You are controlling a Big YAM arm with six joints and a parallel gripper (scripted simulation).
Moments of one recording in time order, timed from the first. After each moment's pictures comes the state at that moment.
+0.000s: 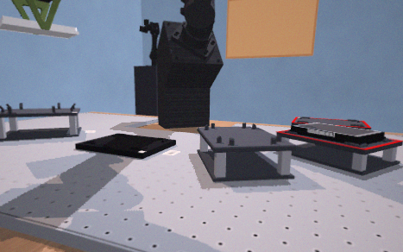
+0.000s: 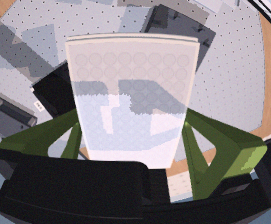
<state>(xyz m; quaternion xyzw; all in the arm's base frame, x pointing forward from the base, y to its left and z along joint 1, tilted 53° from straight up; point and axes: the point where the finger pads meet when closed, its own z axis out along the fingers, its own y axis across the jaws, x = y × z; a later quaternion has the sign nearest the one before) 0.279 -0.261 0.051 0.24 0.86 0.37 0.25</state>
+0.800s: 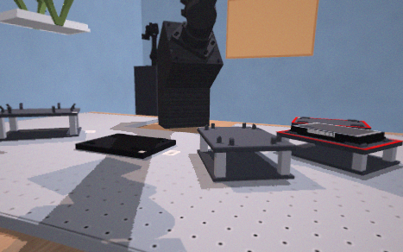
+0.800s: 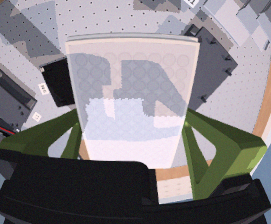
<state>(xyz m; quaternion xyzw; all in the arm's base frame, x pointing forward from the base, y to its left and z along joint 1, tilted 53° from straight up) 0.294 -0.223 0.101 0.14 0.88 0.33 0.30</state>
